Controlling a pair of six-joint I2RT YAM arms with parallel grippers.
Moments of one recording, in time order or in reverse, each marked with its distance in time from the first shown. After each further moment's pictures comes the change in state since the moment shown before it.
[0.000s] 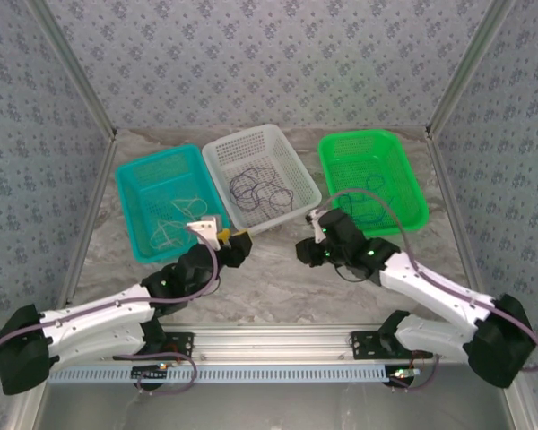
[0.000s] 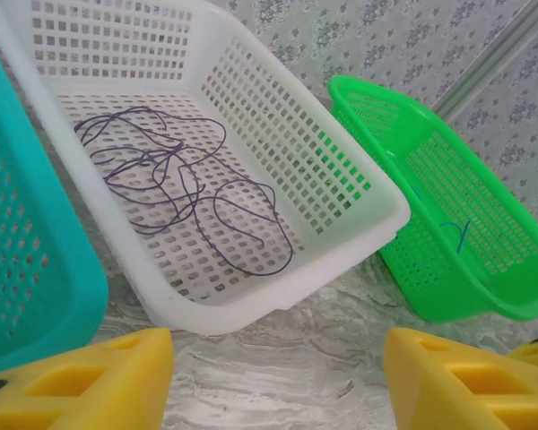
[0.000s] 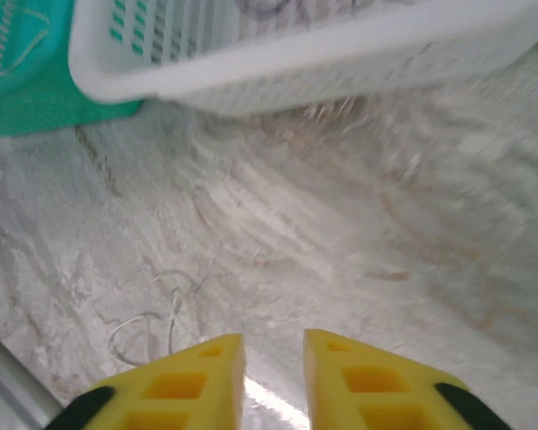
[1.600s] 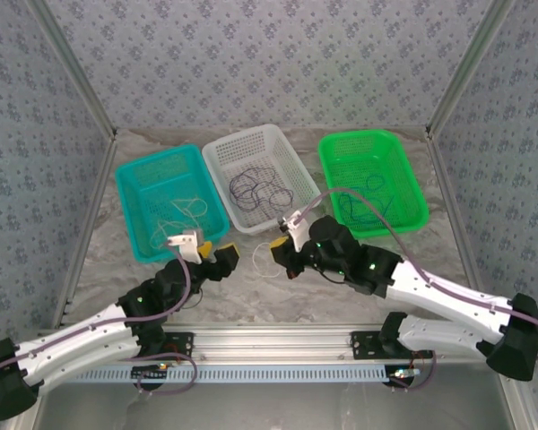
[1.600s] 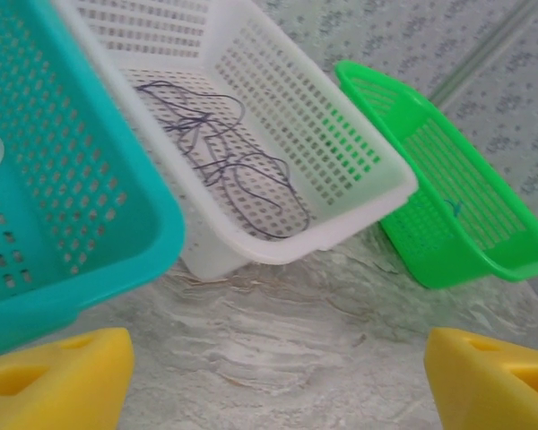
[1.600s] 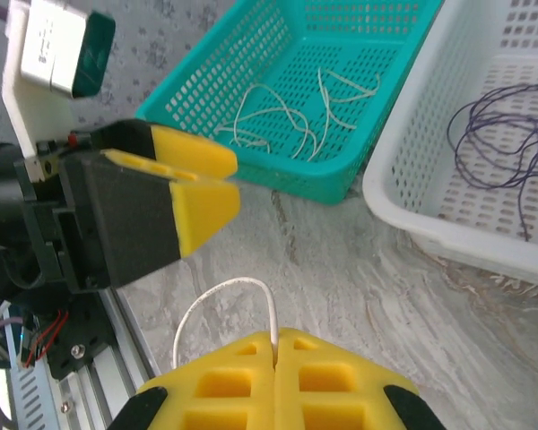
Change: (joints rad) left arm 0.024 -0.309 -0.138 -0.135 0.087 0.001; right arm 0.239 -0.111 0.097 0.153 0.035 -0.165
